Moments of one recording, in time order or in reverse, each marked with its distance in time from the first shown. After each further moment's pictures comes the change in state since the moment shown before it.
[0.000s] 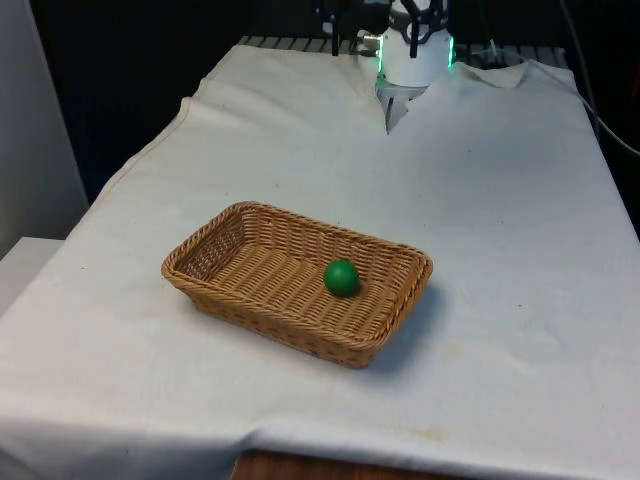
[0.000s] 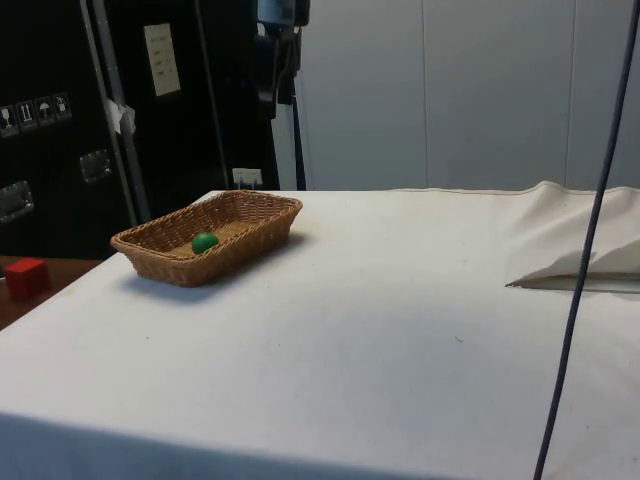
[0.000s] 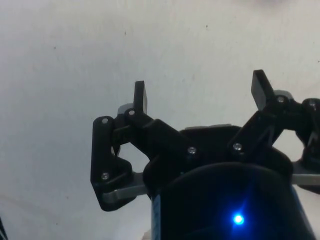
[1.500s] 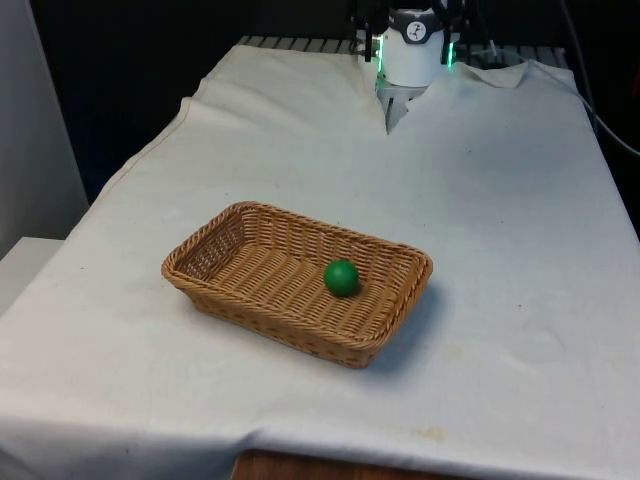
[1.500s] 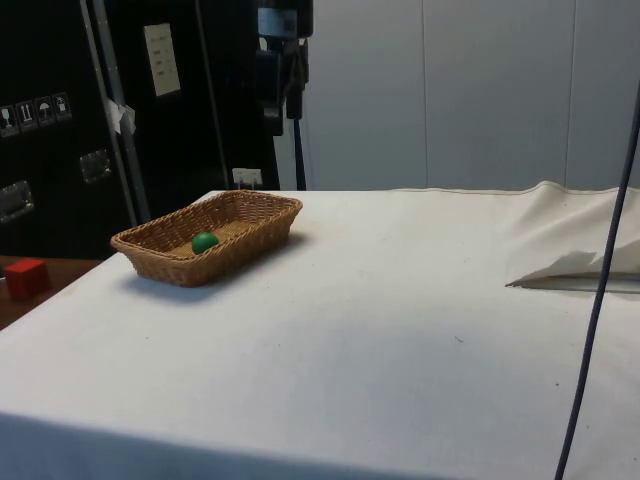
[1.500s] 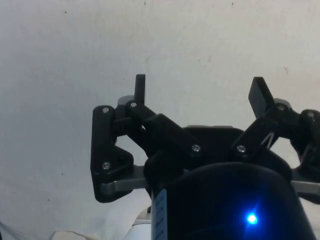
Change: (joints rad) arm -0.001 -0.014 0.072 -0.033 -0.039 -0.054 0.136
